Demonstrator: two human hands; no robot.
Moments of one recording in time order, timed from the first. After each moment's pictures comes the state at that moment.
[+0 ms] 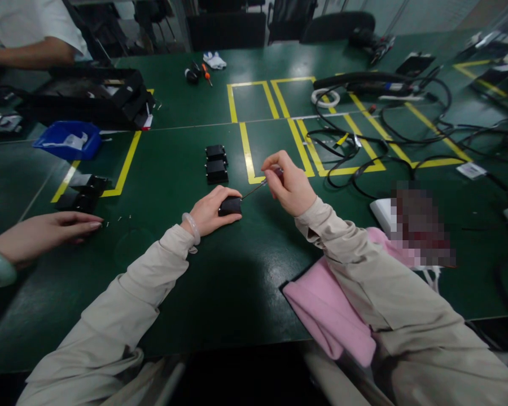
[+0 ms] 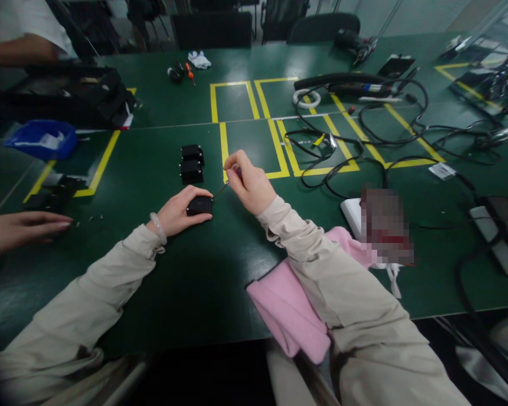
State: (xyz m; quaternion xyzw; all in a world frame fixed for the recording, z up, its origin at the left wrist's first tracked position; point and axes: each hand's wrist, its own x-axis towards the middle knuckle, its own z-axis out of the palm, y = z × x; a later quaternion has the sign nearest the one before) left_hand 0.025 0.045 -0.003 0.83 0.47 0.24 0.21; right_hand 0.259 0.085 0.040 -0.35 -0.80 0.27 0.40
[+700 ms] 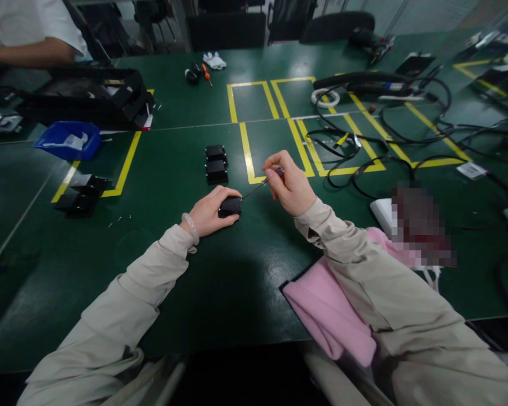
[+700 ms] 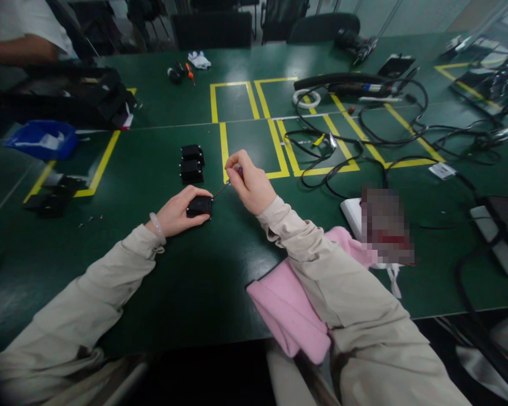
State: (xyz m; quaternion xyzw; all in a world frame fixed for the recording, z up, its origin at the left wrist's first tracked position) left_hand 0.026 0.043 -0.002 0.83 0.46 0.24 0.19; right_hand 0.259 0.087 0.034 -0.34 -0.79 0.28 0.42
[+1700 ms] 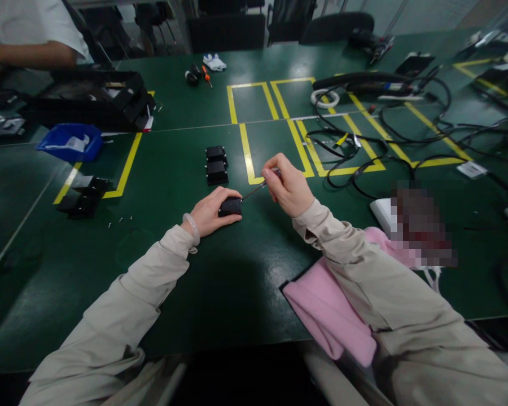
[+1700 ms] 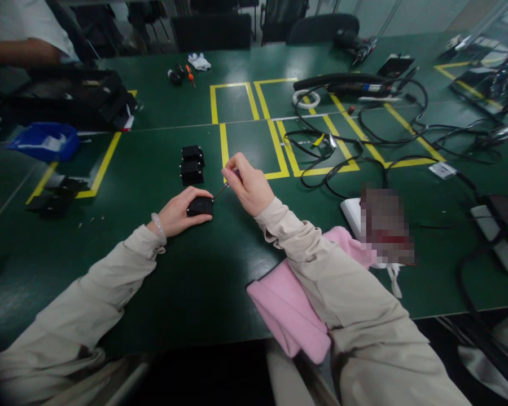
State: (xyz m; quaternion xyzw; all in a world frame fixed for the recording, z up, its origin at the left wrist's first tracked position) left_hand 0.024 0.045 -0.004 0.83 0.46 0.24 0.21; right_hand 0.256 0.084 0.037 -0.35 -0.79 0.27 0.42
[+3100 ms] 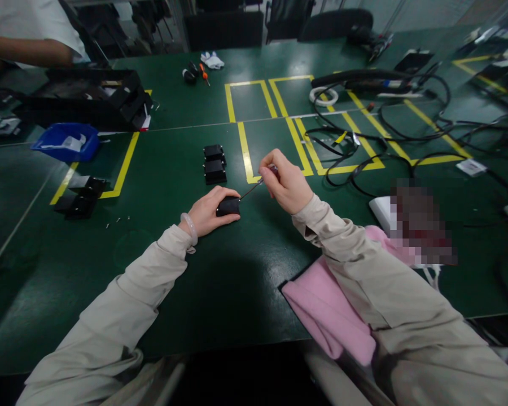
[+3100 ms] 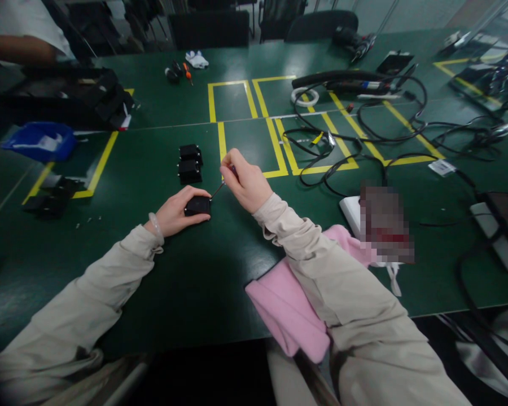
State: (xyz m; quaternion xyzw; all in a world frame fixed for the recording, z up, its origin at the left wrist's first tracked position) left_hand 0.025 0.045 -0.003 0.83 0.45 0.24 0.21; right_hand 0.256 0.088 0.041 -0.35 -0.81 0.25 0.40
